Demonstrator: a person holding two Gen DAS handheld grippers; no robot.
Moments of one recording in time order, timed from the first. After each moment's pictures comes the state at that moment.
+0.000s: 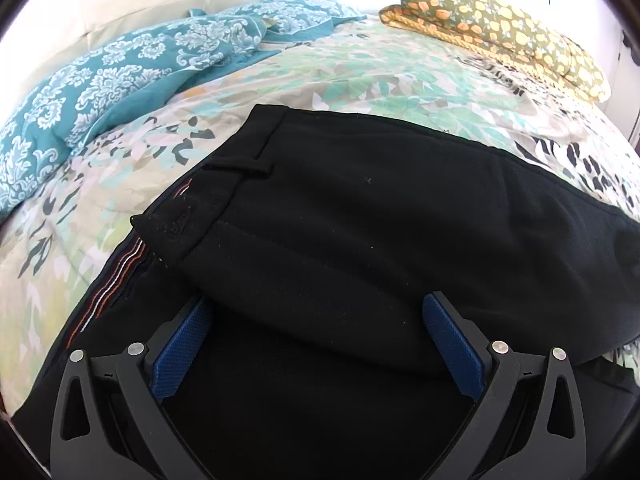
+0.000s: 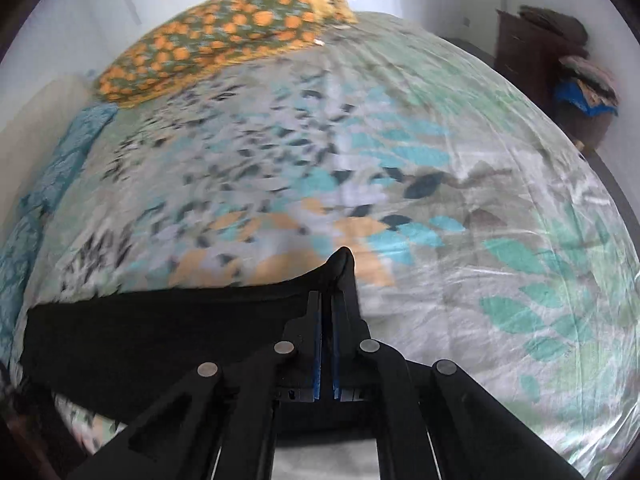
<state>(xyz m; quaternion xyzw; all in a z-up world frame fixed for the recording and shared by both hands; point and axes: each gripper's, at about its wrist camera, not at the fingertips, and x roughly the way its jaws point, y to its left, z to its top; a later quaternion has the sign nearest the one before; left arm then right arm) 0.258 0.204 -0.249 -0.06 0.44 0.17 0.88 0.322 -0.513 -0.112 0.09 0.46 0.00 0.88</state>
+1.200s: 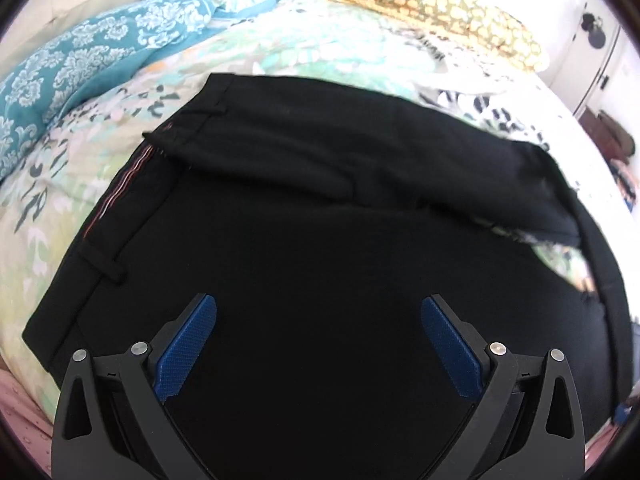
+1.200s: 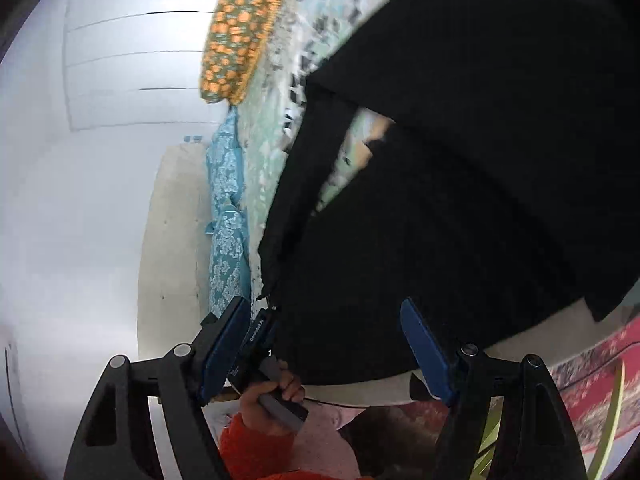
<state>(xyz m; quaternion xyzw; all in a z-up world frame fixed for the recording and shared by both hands) 0.178 0.174 -0.217 -0.09 0.49 0.06 0.87 0.065 -0.214 -0.212 0.58 0.44 0.08 0.68</state>
